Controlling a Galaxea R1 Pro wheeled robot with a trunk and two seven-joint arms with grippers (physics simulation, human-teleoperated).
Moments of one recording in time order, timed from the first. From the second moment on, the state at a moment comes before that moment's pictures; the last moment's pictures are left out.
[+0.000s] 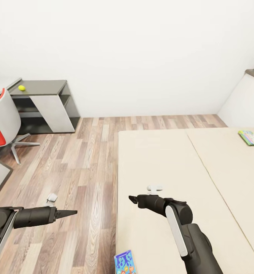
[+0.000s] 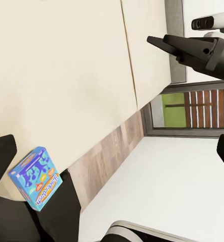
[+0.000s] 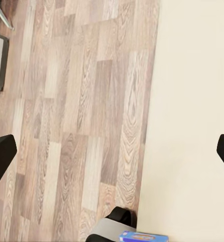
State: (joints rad) left arm -0.36 0.34 0.21 -1.30 -0.01 1.01 -1.48; right arm -0.38 0.15 0.10 -1.49 -0.19 0.92 0.22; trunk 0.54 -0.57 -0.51
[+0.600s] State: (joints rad) left arm -0.36 0.34 0.21 -1.30 -0.01 1.01 -1.48; right arm -0.38 0.15 0.10 -1.49 -0.19 0.92 0.22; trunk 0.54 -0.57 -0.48
